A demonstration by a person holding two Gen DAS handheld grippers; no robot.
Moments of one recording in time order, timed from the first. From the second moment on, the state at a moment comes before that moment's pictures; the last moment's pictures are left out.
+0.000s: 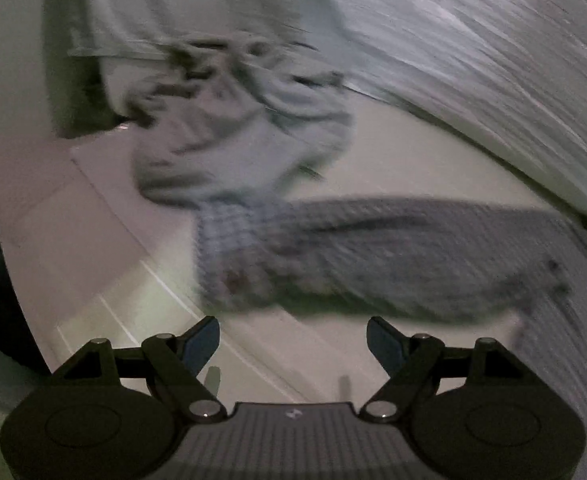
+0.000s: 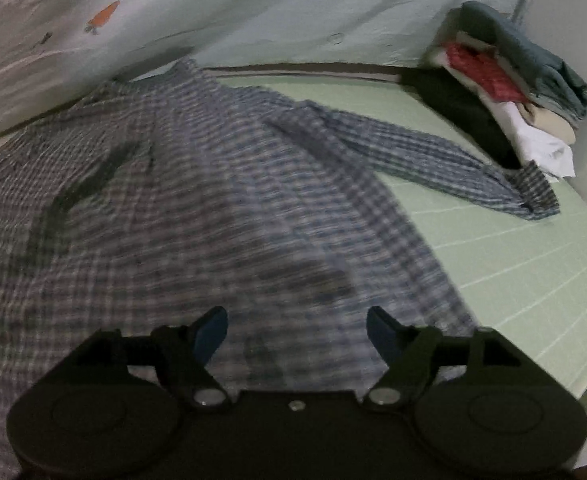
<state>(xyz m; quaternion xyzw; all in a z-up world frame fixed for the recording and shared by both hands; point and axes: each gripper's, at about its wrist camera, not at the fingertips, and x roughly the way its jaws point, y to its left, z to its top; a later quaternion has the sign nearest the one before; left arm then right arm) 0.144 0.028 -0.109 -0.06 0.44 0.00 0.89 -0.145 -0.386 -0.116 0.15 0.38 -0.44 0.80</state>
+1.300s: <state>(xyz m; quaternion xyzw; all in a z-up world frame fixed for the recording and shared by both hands) 0.162 0.036 -0.107 0.06 0.43 0.02 0.90 -0.096 -0.355 -0.114 0.10 0.43 -0.41 0.80</state>
